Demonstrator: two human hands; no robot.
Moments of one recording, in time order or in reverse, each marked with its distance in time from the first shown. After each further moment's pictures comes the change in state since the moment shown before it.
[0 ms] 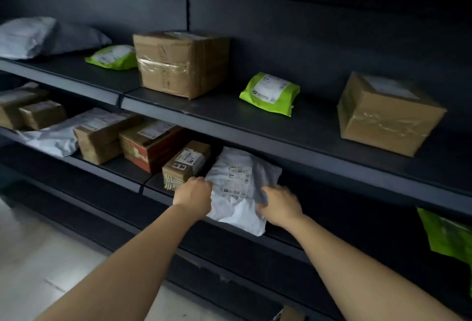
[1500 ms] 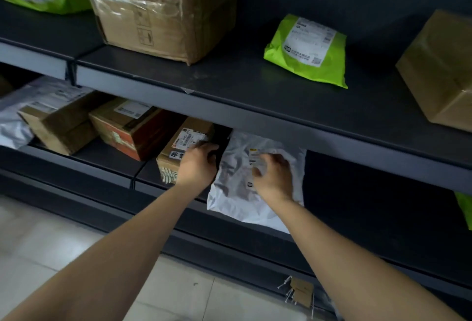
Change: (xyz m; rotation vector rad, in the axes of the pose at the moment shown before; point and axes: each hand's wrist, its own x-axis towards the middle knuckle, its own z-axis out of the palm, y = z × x) left_hand 0.114 -0.053 0.048 -0.687 0.250 0.037; right_hand 0.104 -0.059 0.052 0.328 0.223 0.240
